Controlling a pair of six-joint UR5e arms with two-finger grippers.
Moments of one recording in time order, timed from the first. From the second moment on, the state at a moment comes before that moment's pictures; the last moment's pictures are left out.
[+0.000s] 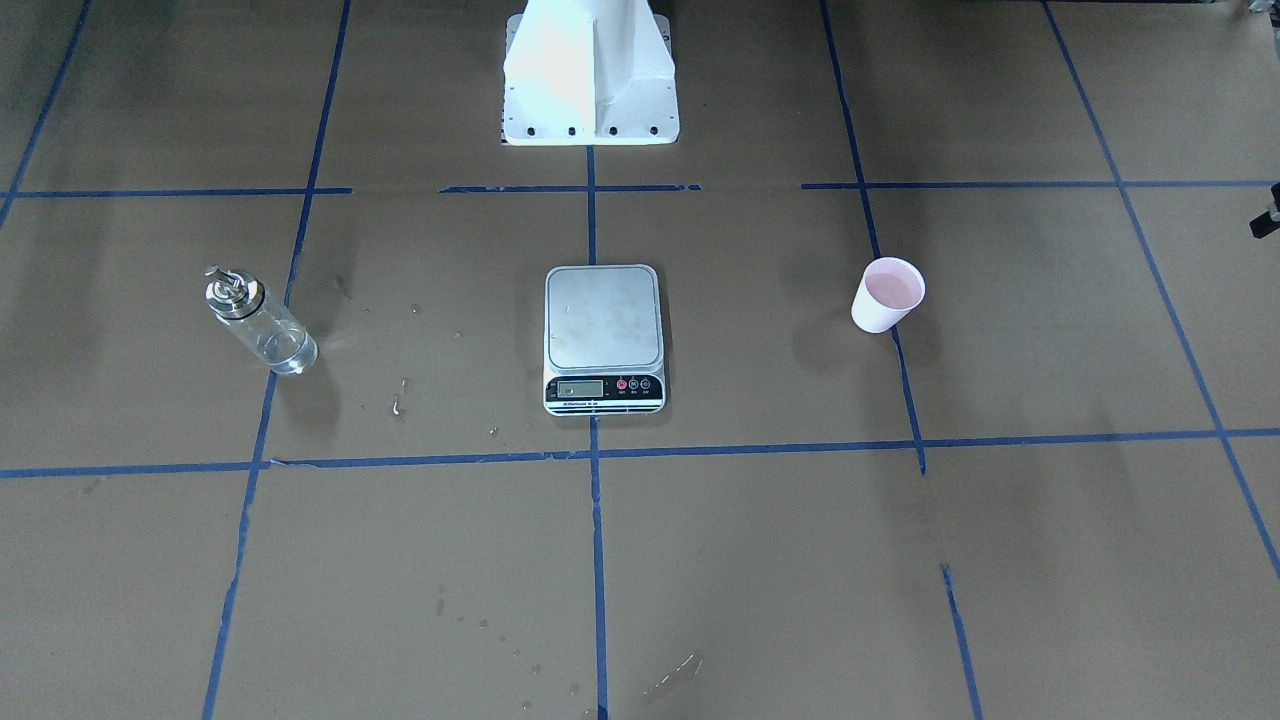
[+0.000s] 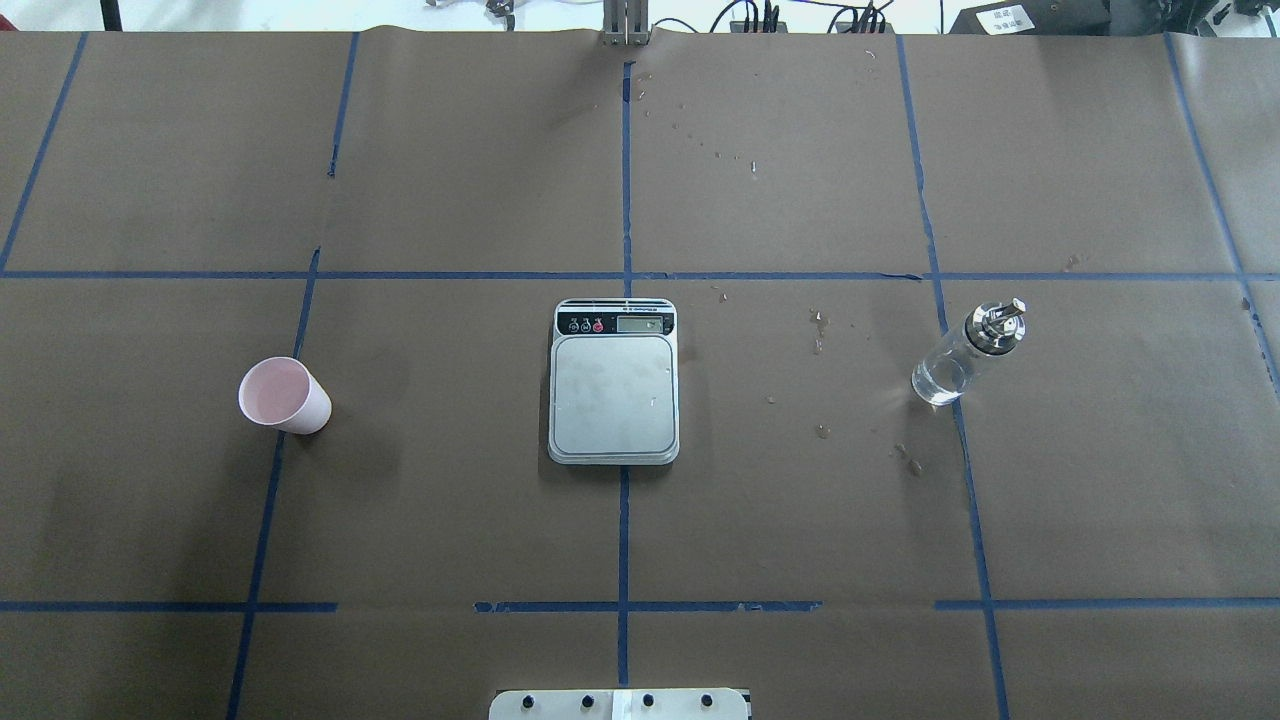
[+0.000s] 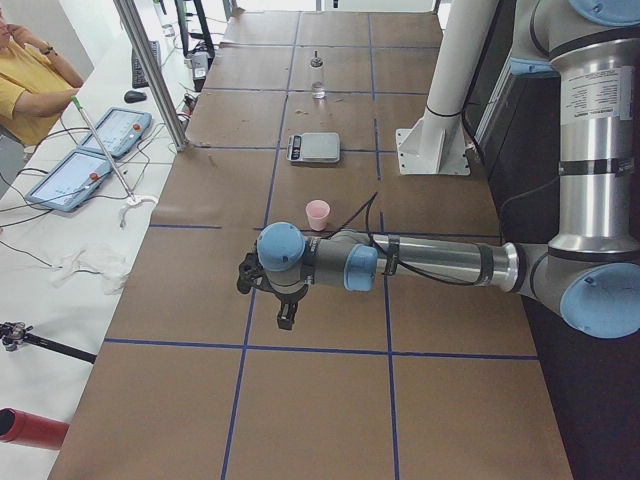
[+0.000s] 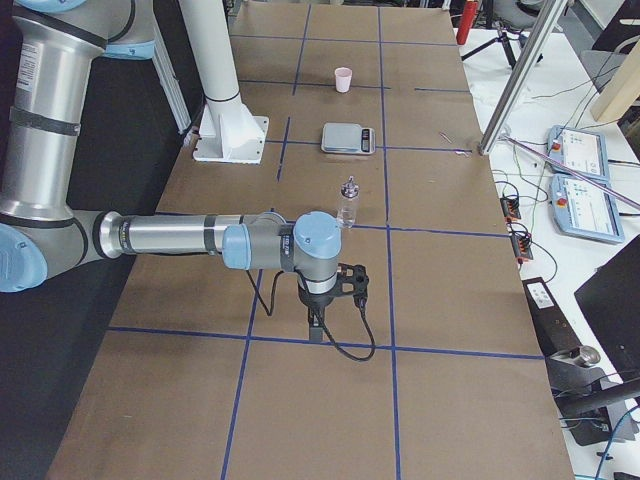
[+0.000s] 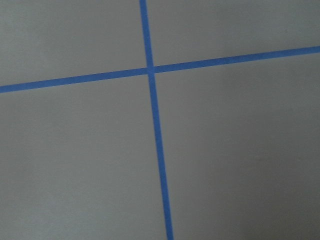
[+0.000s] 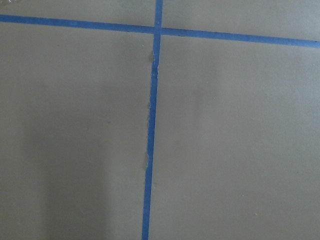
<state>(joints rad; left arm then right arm) -1.51 -1.47 -1.74 -1.65 -2.51 0.04 1.53 -1.82 1.88 -1.59 2.25 0.01</state>
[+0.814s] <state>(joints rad) -1.51 -1.49 -1.76 -1.75 -2.38 0.03 1.53 -1.81 1.90 -1.56 2.26 0.02</state>
